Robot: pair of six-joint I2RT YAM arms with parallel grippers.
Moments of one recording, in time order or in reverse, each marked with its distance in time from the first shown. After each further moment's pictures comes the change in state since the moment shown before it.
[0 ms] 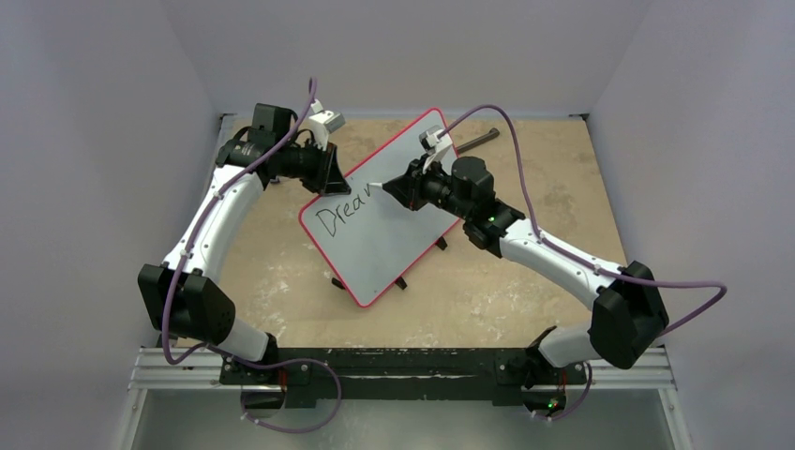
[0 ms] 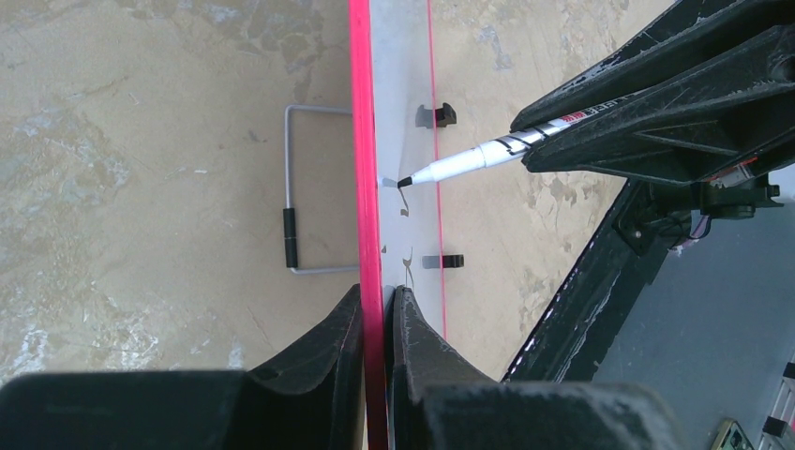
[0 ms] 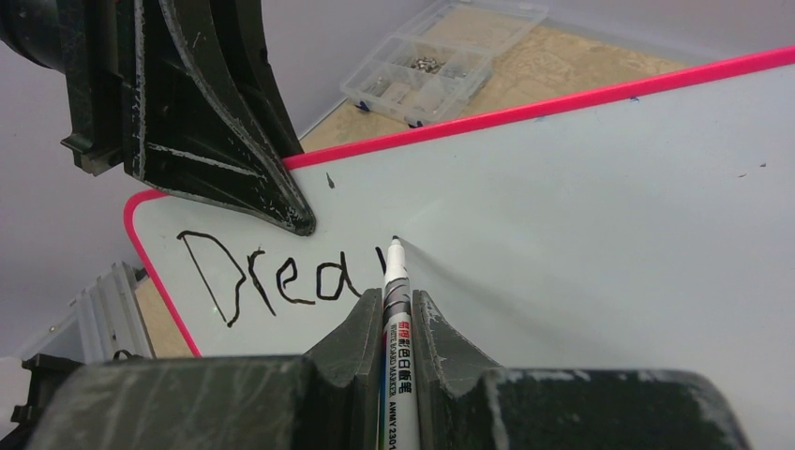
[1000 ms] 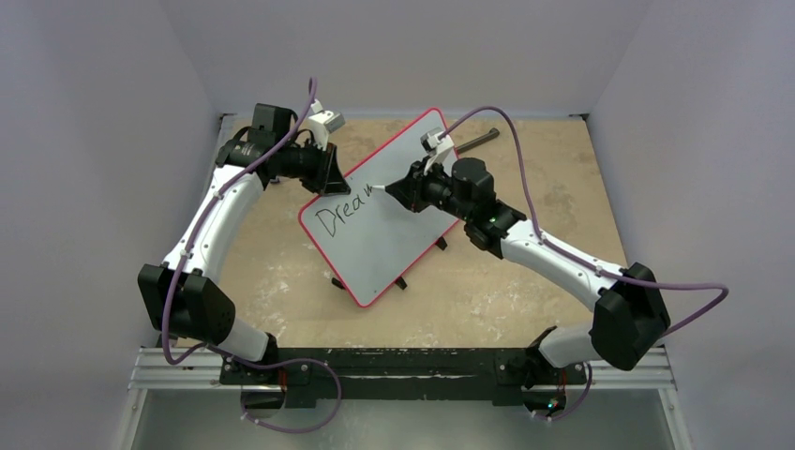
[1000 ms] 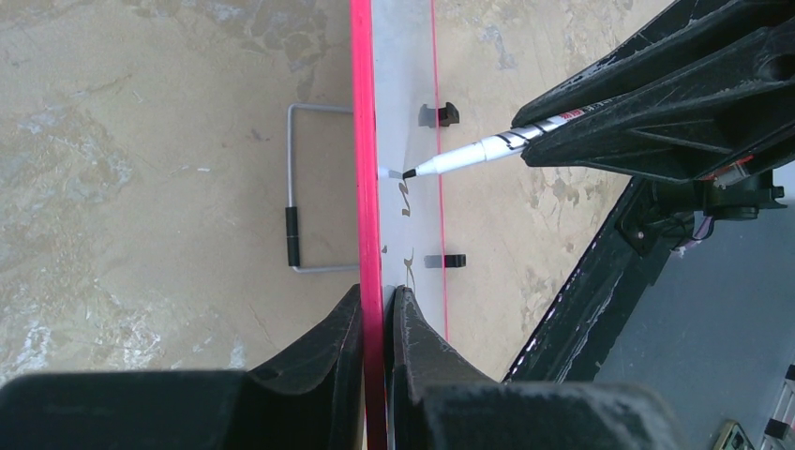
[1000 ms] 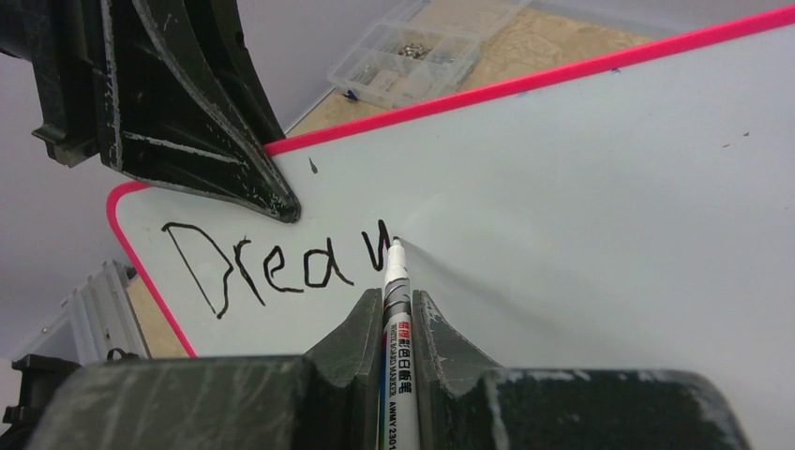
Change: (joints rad) left arm 0.000 0.000 0.000 -0.001 -0.007 0.000; right arm 0.000 -0.014 -0.018 -0.031 0.017 0.007
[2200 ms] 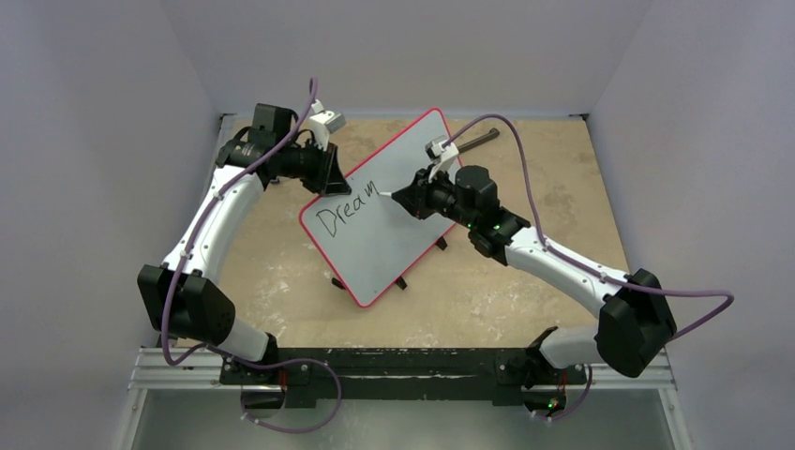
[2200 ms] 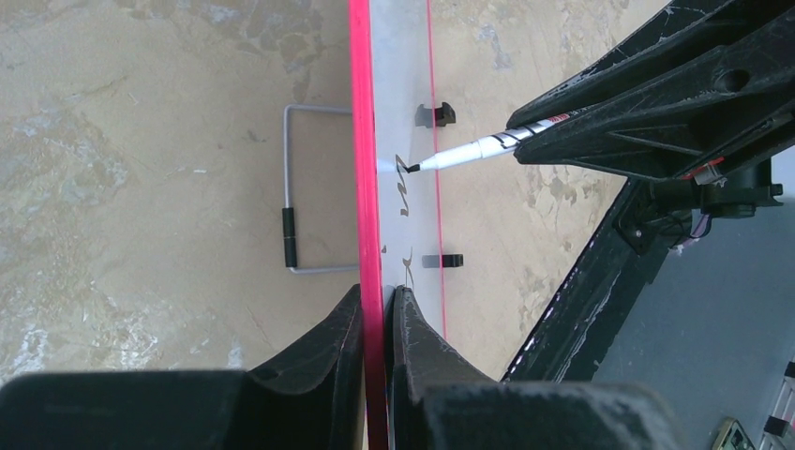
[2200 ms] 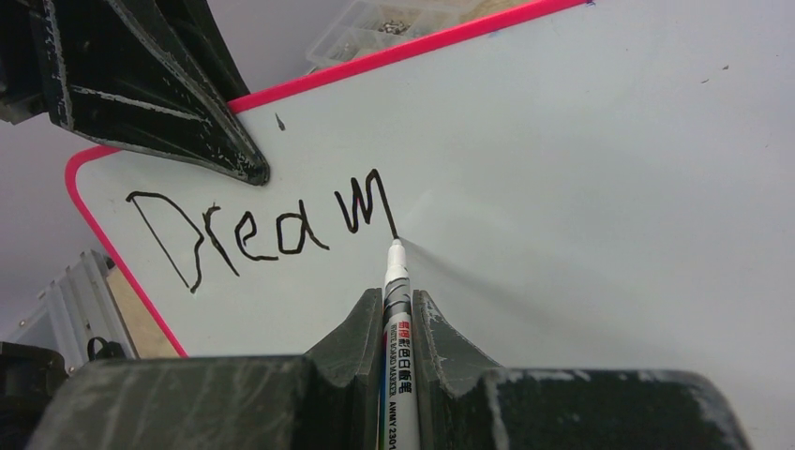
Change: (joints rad) left arm -0.002 -0.002 0.000 0.000 -0.001 0.000; right arm 0.000 -0.034 -0.058 -0.002 0.031 -0.006
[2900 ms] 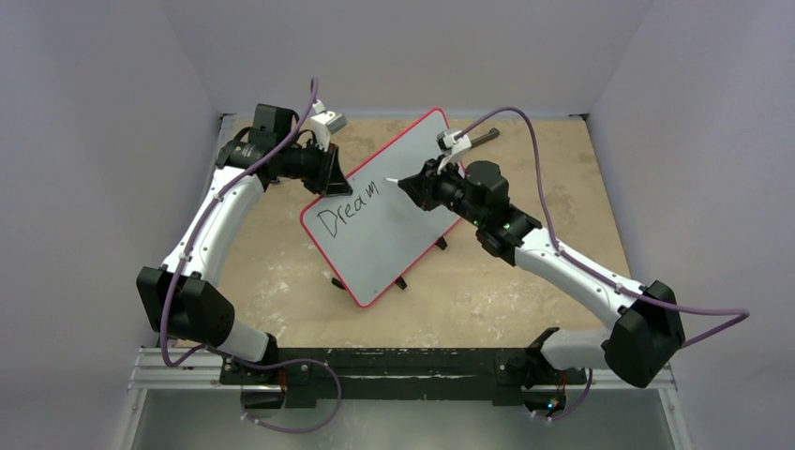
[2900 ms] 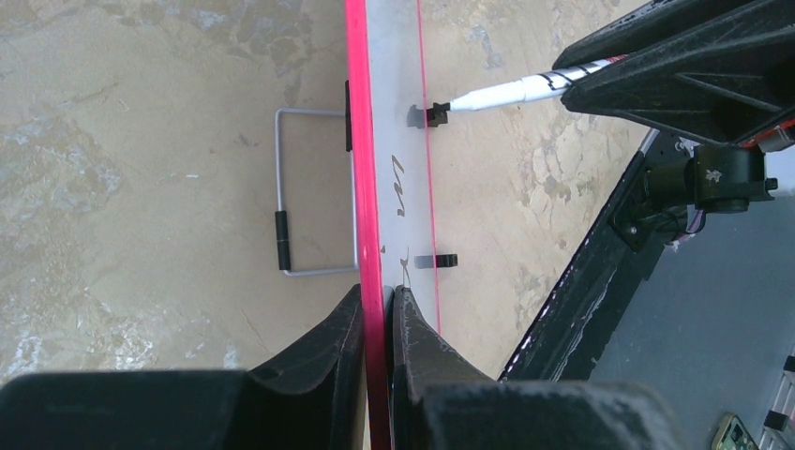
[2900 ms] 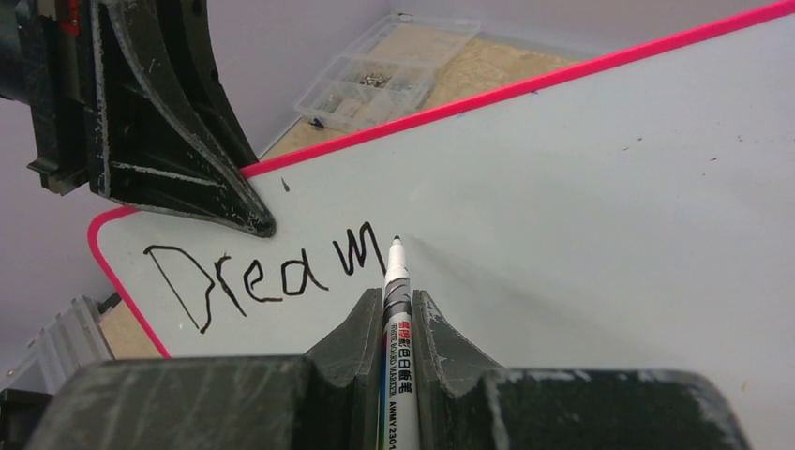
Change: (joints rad) left arm -0.010 -0.010 0.000 0.000 0.010 0.002; right arm -0.003 -0.075 0.035 -0.047 0.073 -0.002
